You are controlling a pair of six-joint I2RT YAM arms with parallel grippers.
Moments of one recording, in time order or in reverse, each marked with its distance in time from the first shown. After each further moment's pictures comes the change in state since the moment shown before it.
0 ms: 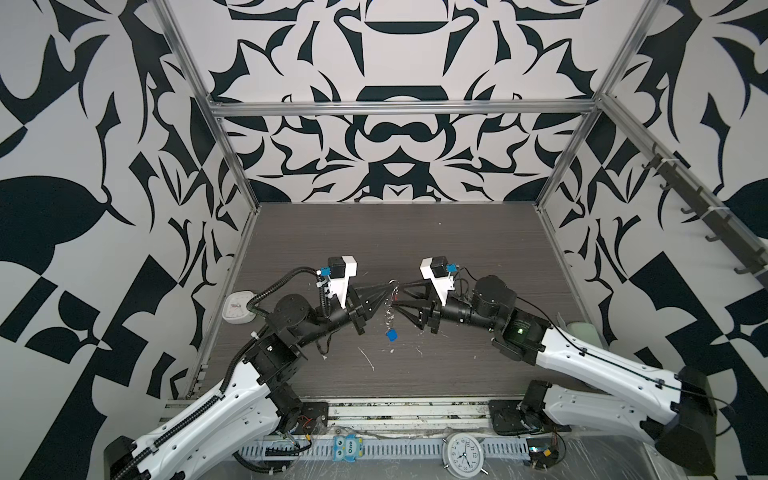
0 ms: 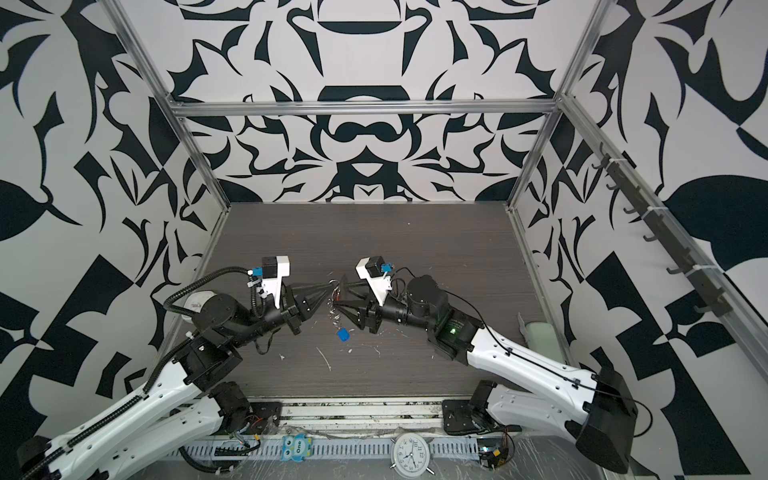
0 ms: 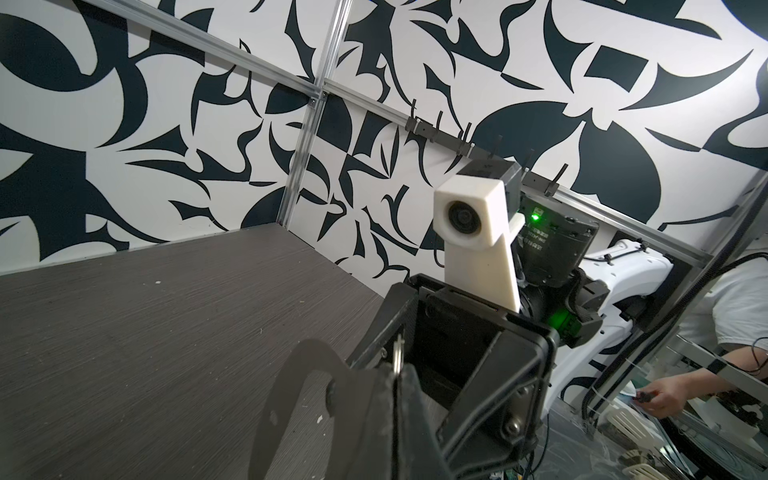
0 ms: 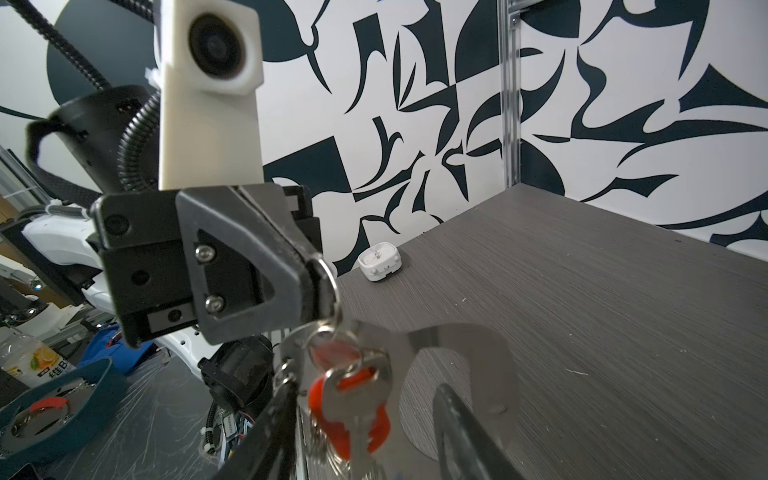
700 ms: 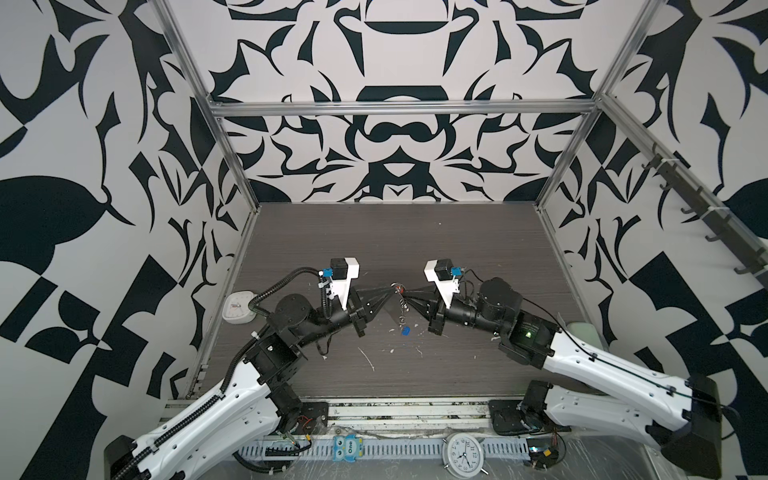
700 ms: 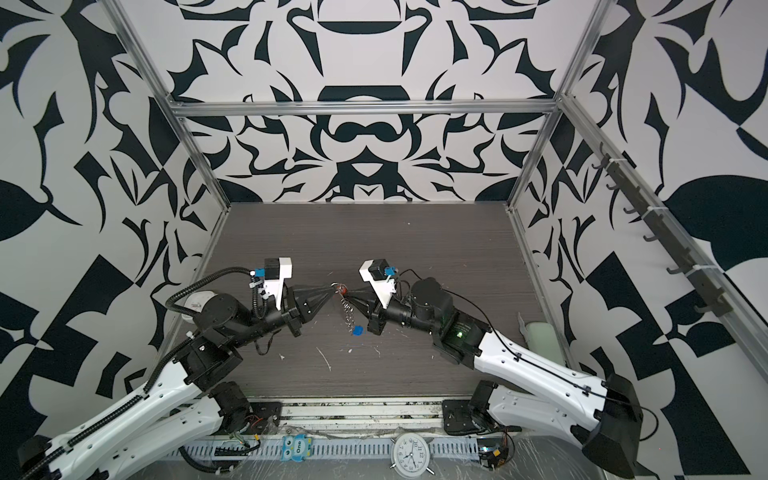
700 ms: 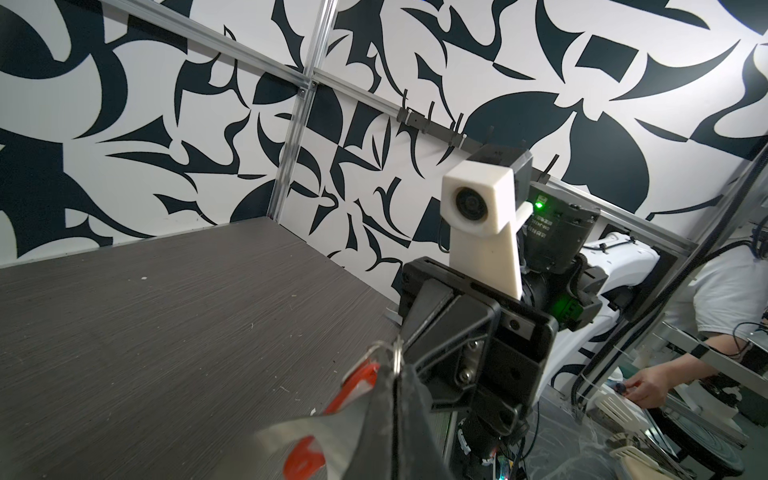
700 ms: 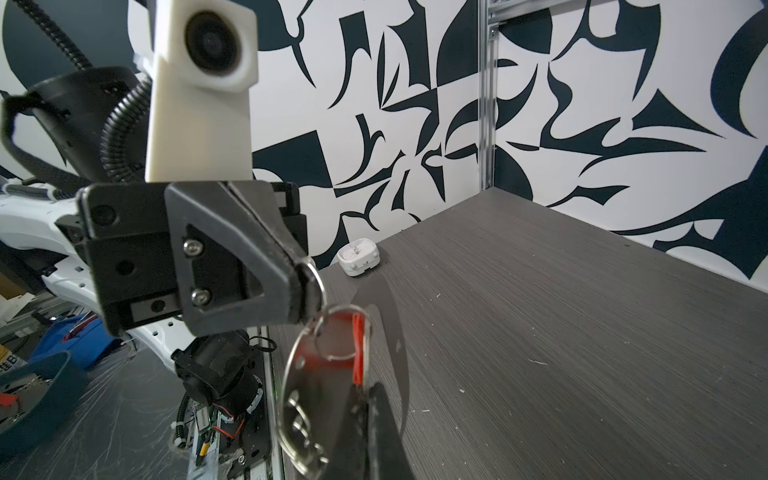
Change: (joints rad) left arm 0.000 0.002 -0.001 -0.012 0.034 0.003; right arm 0.006 -0.053 0.007 -0.090 0.068 -0.073
